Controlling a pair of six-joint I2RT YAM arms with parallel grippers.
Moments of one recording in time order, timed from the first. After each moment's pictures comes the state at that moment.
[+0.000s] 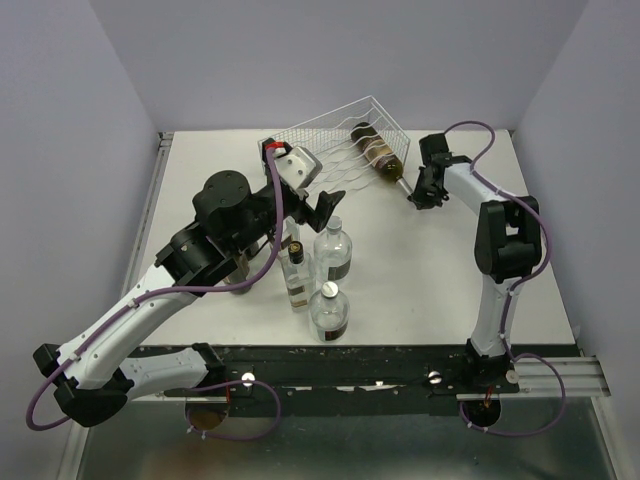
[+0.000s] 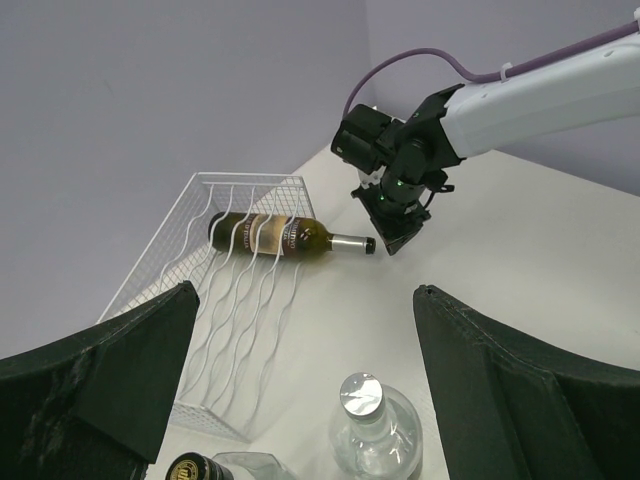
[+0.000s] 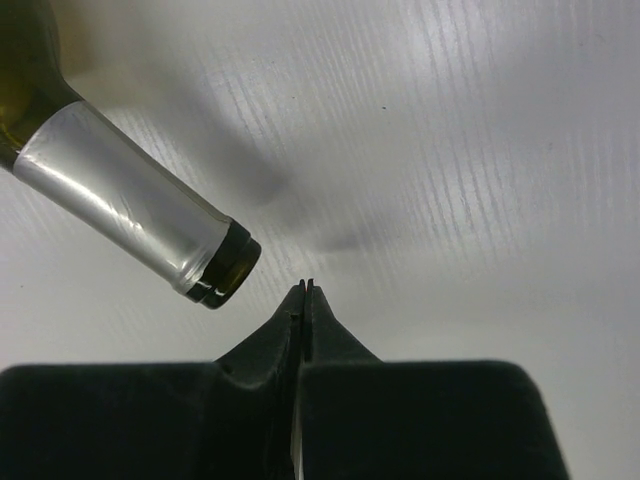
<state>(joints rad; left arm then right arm) -0.85 1.06 1.32 -0.22 -0.03 0.17 0.17 2.07 1.59 -0.64 0.16 0.47</state>
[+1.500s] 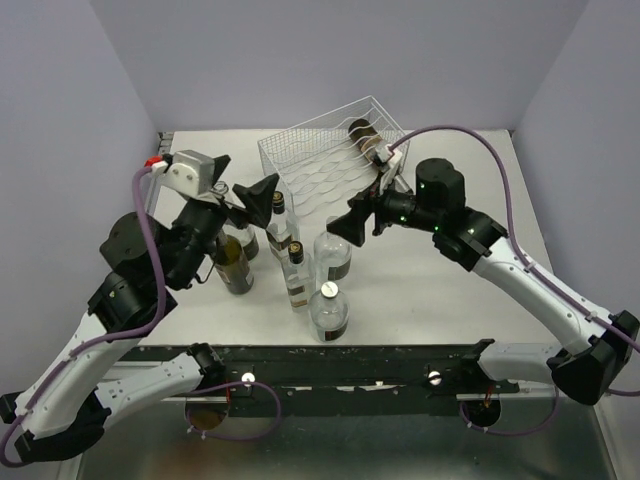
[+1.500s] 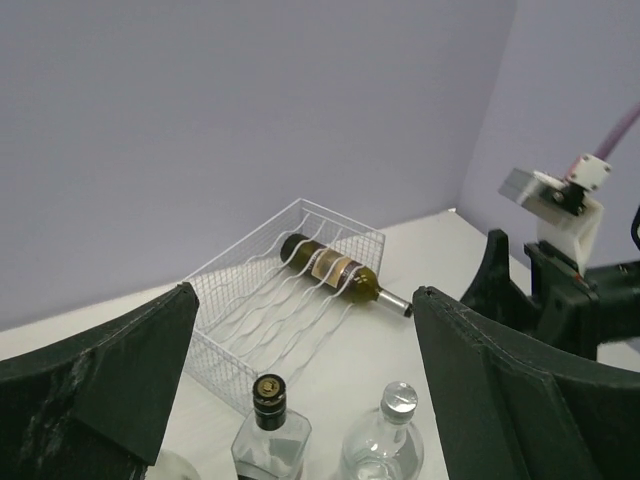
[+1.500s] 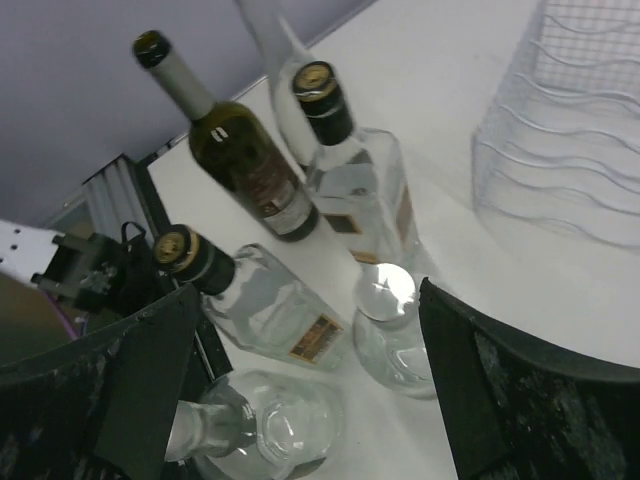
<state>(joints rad) -0.85 0.83 1.30 -0.27 -0.33 0.00 0.64 1.23 1.21 -0.27 -0.41 0.19</state>
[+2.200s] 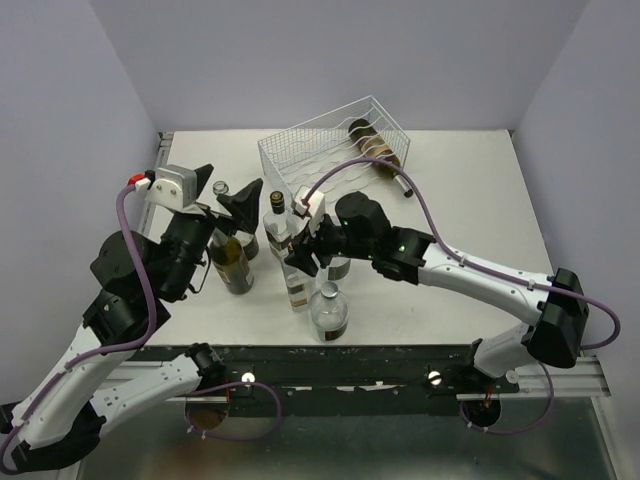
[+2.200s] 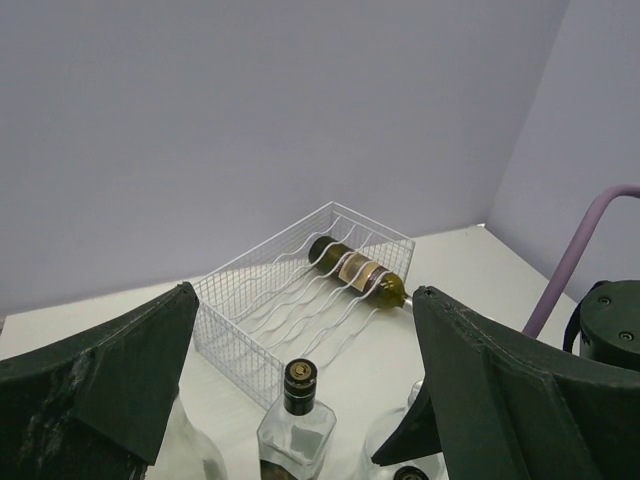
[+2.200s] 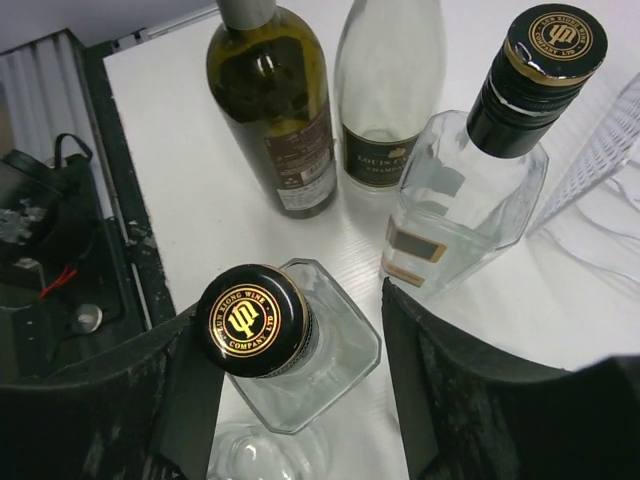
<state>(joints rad) -0.85 0.71 1.20 -0.23 -0.44 0.01 1.02 1.46 1.23 -0.15 -0.20 -0.04</state>
